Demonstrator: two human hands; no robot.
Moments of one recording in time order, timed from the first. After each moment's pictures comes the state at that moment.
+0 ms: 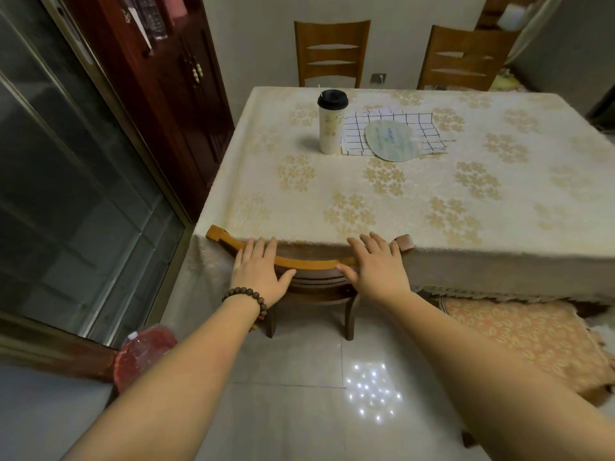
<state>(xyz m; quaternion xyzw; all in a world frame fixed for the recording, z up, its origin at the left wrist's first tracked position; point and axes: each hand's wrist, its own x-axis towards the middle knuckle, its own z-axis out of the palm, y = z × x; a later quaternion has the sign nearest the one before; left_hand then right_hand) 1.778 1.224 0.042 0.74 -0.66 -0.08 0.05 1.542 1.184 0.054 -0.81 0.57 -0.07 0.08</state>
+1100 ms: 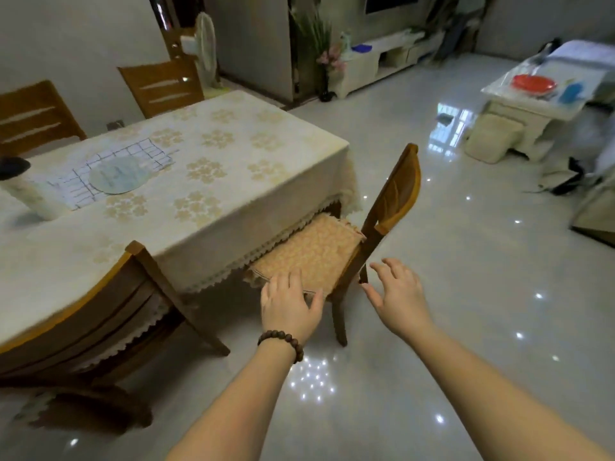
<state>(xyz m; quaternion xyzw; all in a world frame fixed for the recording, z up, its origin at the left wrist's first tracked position) 1.356 1.436 0.064 0.46 -0.86 -0.15 0.12 1.185 1.545 0.067 -0.45 0.87 -0.19 0.02</state>
